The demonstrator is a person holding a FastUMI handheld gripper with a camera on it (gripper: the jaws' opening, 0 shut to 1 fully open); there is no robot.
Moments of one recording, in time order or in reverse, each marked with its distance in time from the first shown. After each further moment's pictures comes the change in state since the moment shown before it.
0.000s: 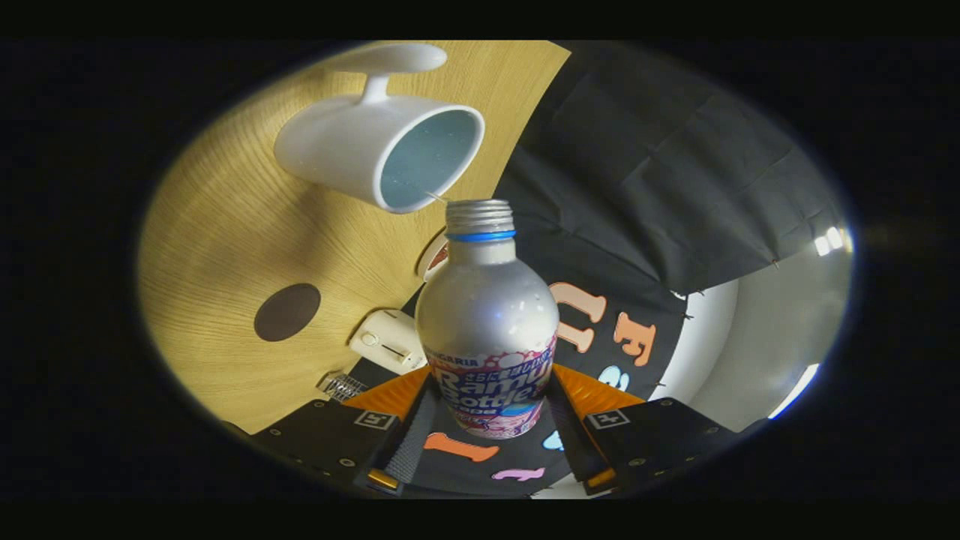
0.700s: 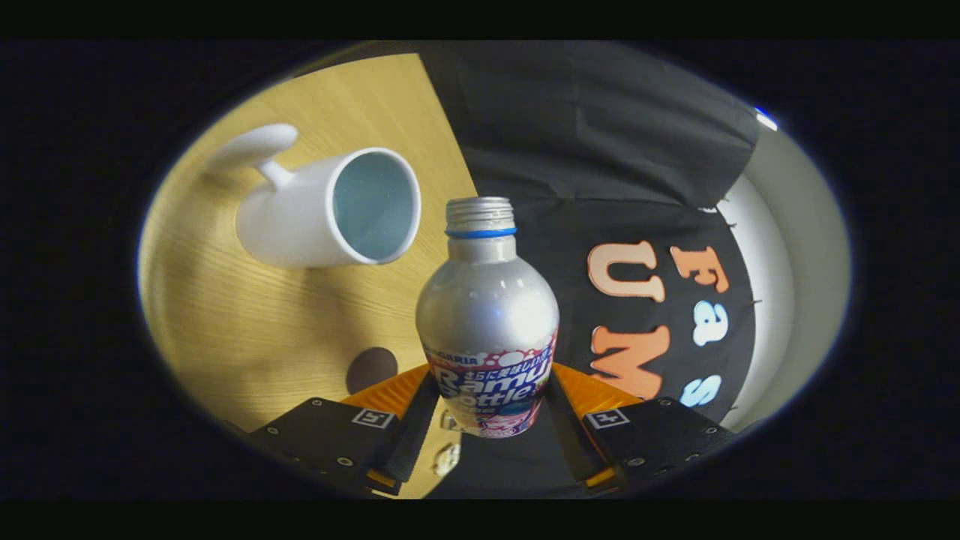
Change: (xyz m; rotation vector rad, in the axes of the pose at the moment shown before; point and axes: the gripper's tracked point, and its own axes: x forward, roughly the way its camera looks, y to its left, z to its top) arm -0.008 0.057 0.008 0.645 0.013 0.219
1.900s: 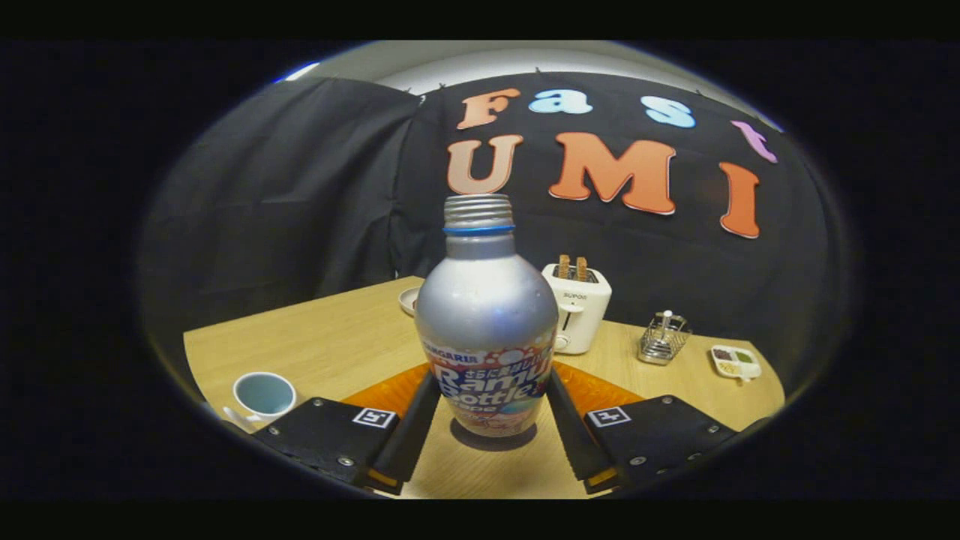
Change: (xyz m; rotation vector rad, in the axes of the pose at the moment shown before) arm 0.059 -0.024 -0.055 1.420 0.041 0.097
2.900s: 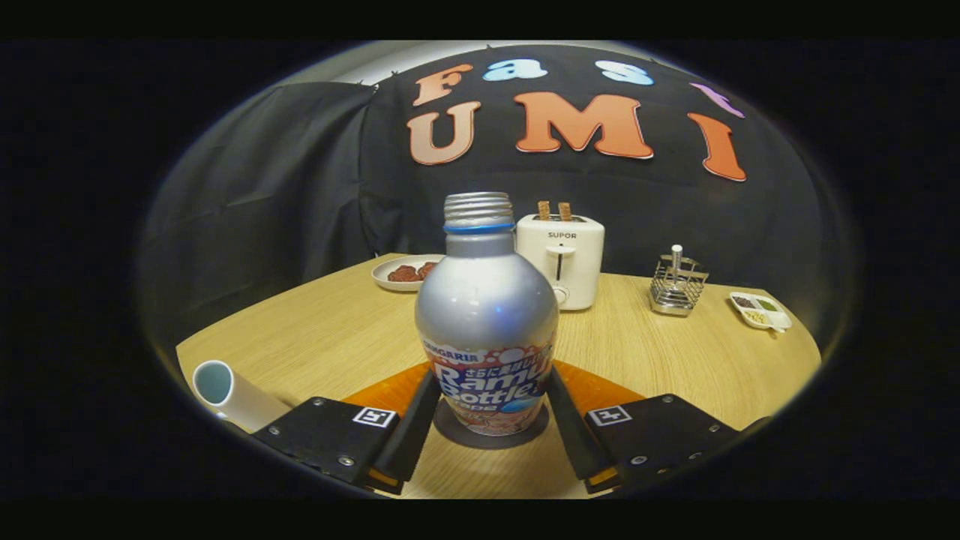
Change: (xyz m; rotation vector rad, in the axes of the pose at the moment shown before) arm 0.038 -0.009 -0.069 0.077 0.117 -0.045
